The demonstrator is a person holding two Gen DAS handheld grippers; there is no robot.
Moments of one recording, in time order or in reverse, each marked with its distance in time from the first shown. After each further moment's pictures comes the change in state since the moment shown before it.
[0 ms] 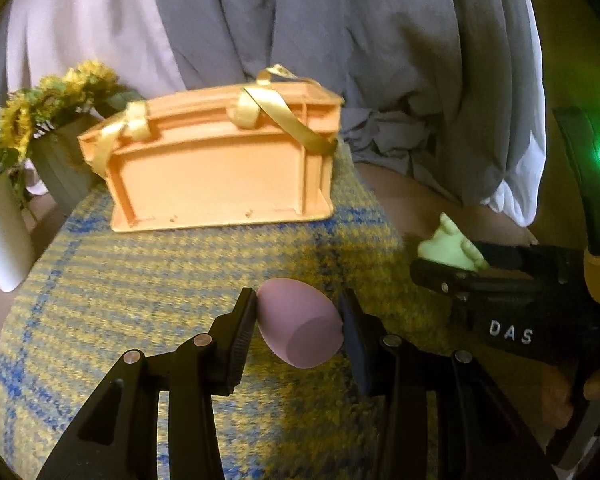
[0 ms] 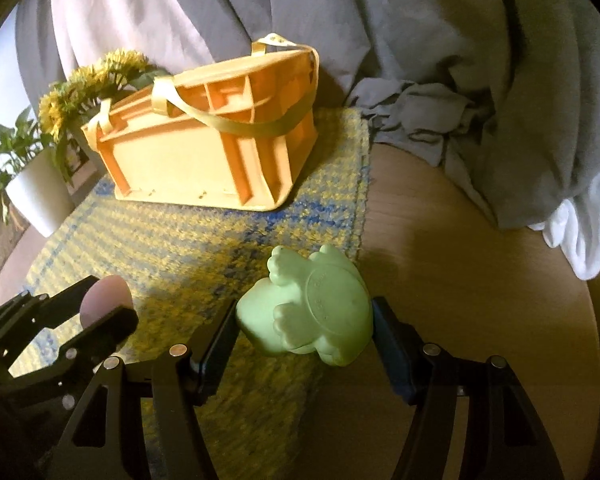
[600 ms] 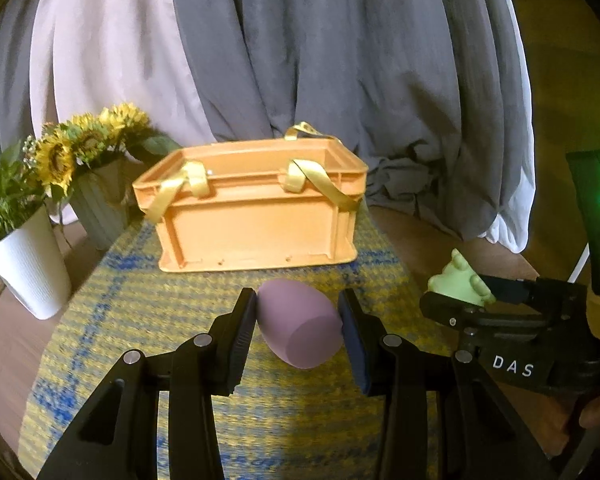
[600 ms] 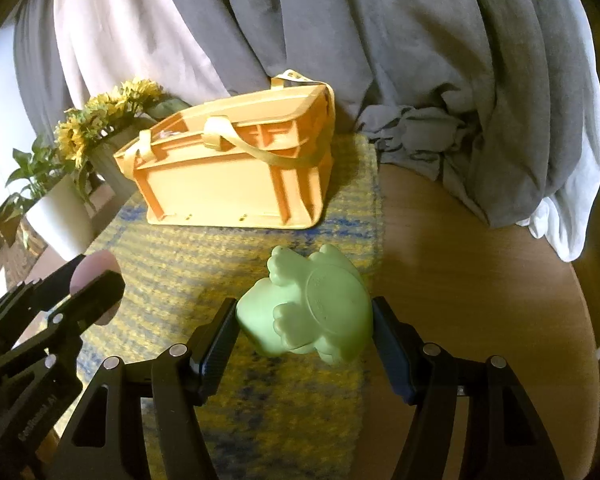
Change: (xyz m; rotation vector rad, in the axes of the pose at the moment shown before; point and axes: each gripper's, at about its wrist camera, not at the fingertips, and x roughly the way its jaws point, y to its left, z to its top) left arm -0.057 0.038 0.015 0.016 -0.120 0.007; right arm -0.046 0.049 -0.003 0.063 -0.064 -0.012
